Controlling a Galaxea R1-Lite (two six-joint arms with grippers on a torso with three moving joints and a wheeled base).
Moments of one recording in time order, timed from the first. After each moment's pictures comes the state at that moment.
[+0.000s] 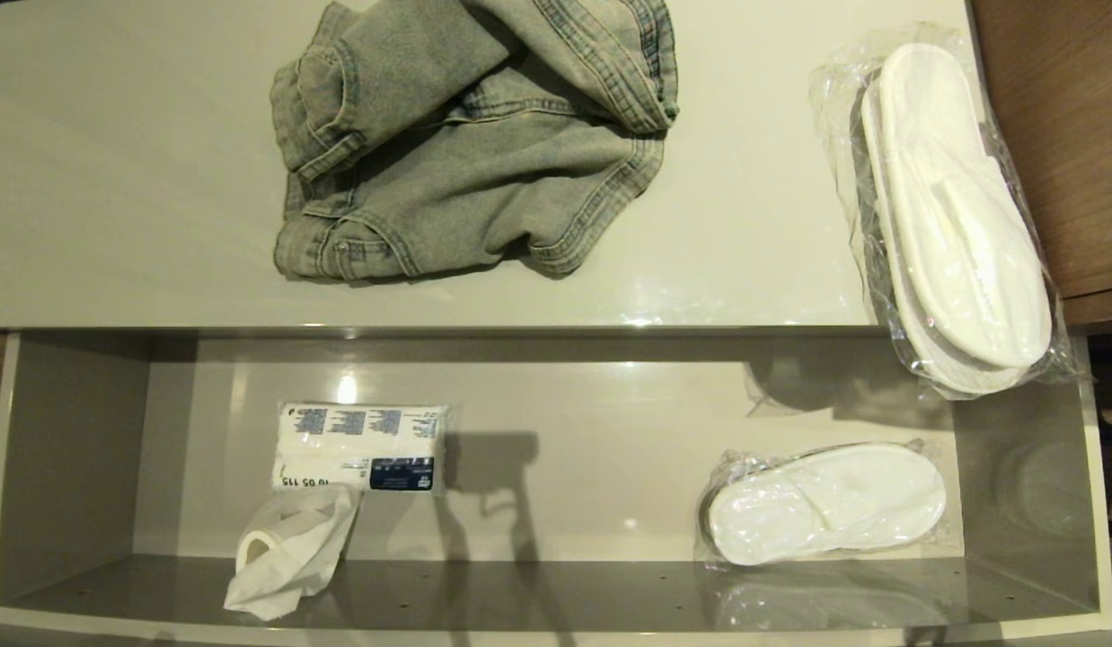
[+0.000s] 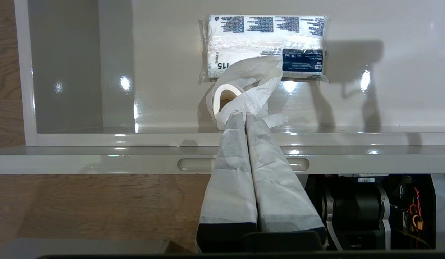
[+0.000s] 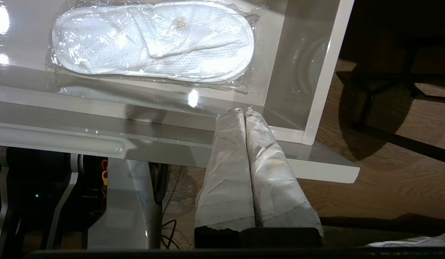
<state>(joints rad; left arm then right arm) 0.00 0.00 0.00 0.01 0.00 0.00 -0.06 0.26 0.00 -0.06 -0.01 -0.27</state>
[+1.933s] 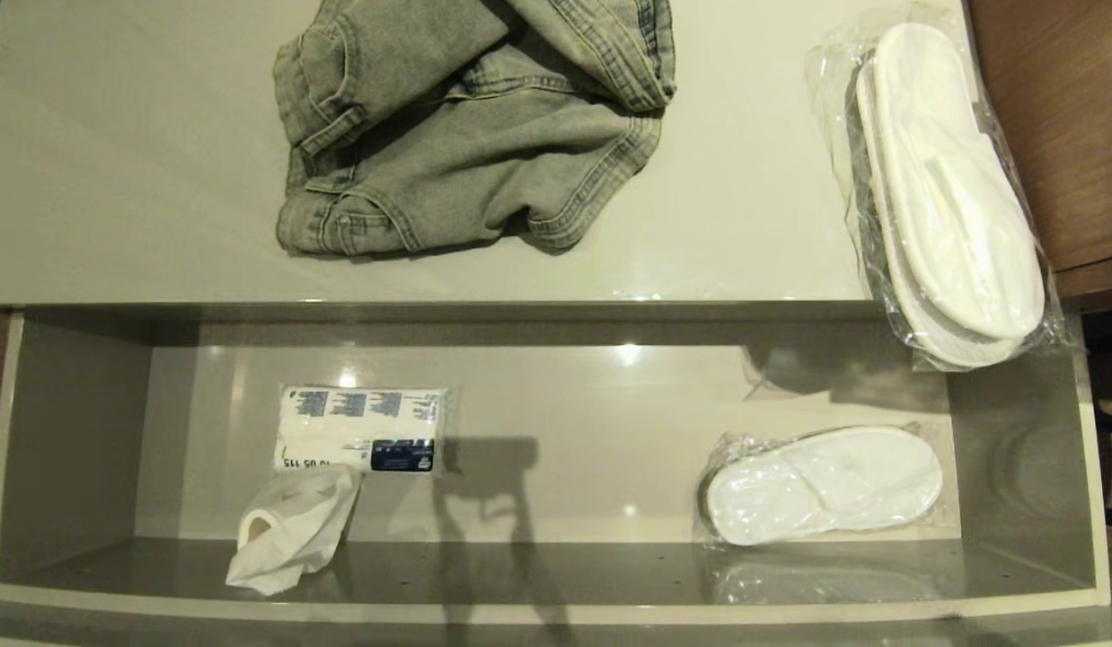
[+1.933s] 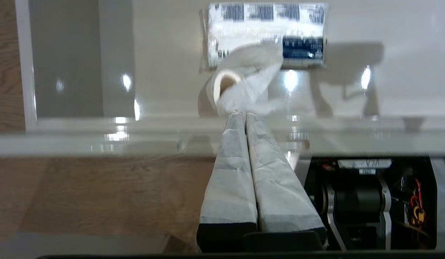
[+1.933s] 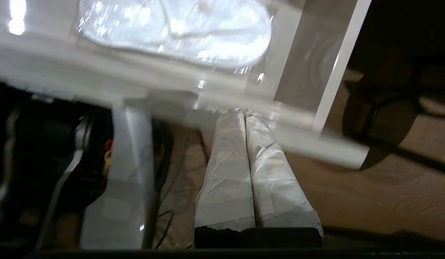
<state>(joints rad) 0.00 0.00 0.00 0.01 0.00 0.01 -0.02 0.12 -0.07 0.14 0.02 -0.32</state>
